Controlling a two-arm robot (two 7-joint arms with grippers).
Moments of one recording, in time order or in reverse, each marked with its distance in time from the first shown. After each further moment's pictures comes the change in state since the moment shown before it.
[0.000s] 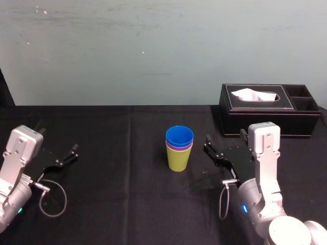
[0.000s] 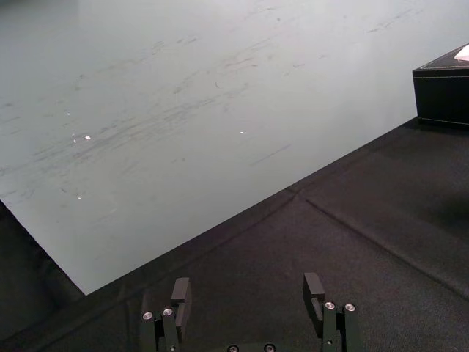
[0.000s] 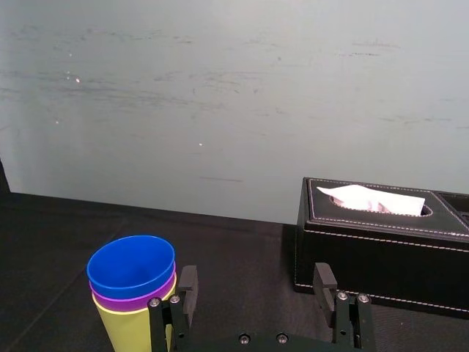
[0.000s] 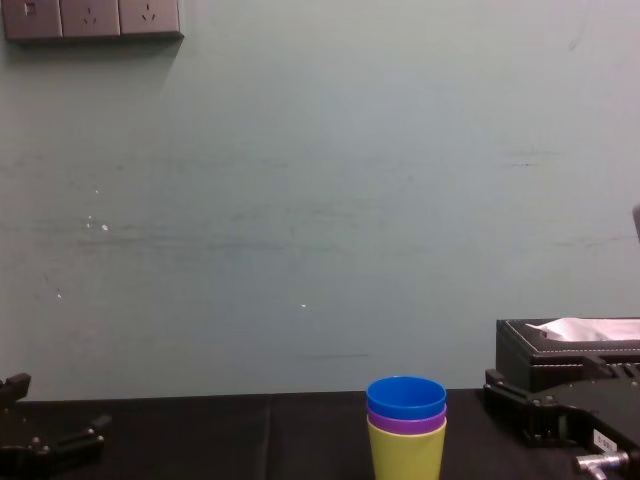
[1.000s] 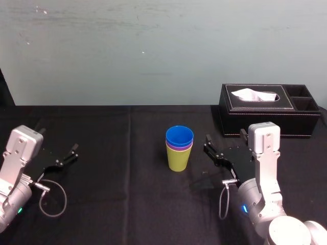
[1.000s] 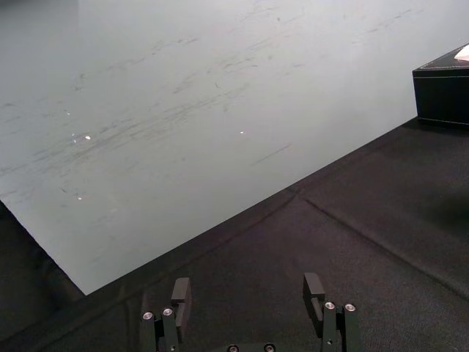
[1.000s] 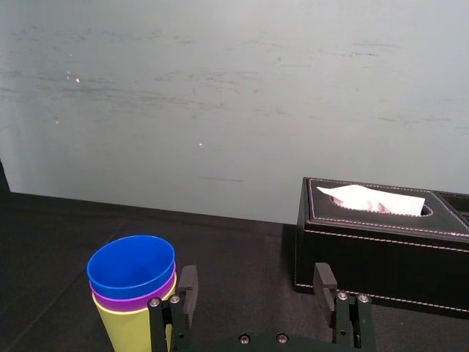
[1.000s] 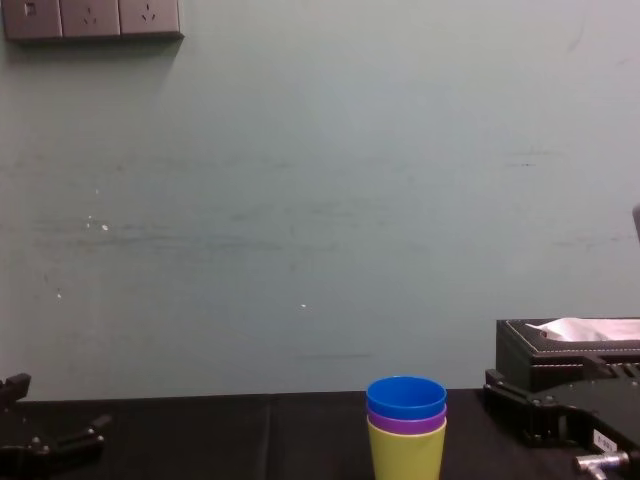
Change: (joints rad) left arm 0.000 0.000 0.000 0.000 0.000 0.000 0.000; right arm 0.000 0.000 0.000 0.000 0.000 0.000 0.000
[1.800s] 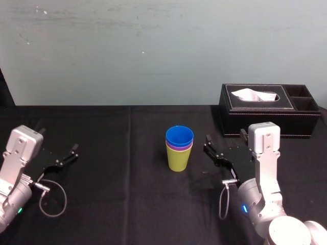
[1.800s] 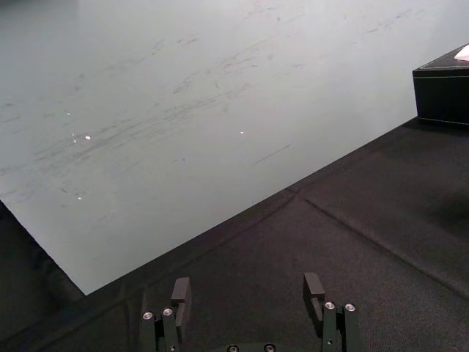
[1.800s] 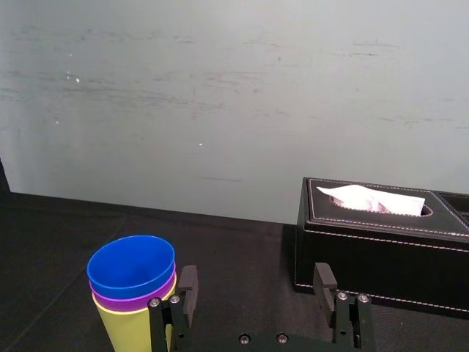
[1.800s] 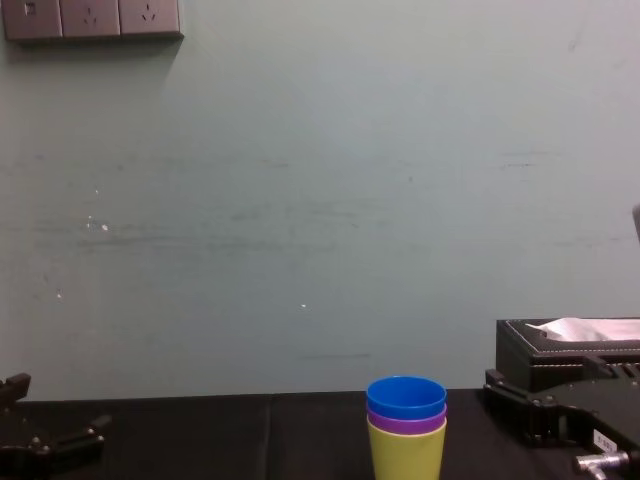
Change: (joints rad) left arm 0.000 0.000 0.000 0.000 0.000 0.000 0.000; right arm 0.000 0.000 0.000 0.000 0.000 0.000 0.000
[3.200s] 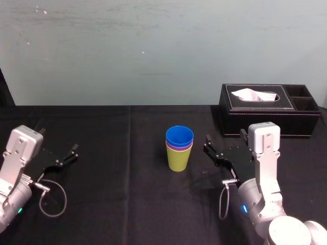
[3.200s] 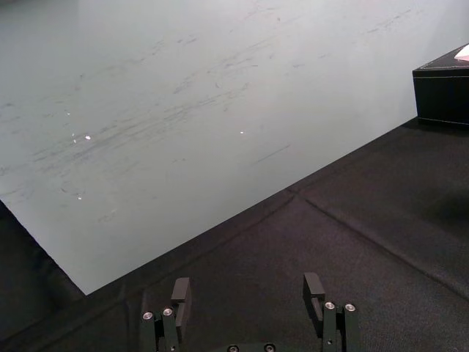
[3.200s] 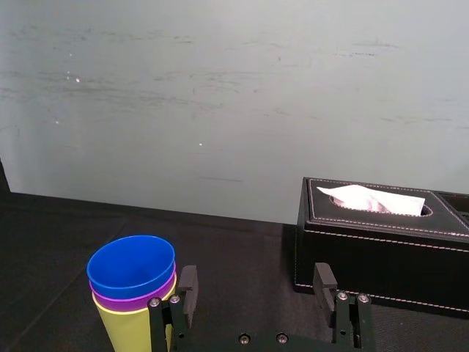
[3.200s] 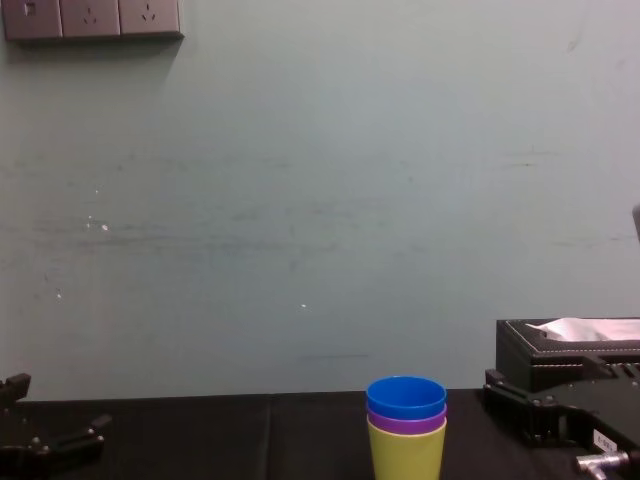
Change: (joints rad) left arm 0.000 0.000 0.000 0.000 0.000 0.000 0.000; right arm 0.000 0.000 0.000 0.000 0.000 0.000 0.000
